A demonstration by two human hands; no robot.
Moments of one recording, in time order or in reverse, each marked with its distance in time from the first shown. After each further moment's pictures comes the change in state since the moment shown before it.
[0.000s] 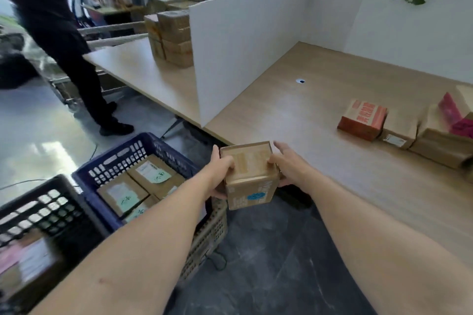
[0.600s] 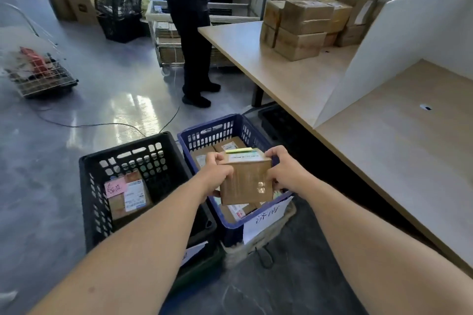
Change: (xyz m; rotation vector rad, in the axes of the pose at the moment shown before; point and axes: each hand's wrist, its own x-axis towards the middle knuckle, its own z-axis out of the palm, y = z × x) left_hand -0.051 -0.129 -0.272 -0.200 0.308 -0.035; right_hand 0.025 -0.093 0.294 -0.344 -0.287 -0.153
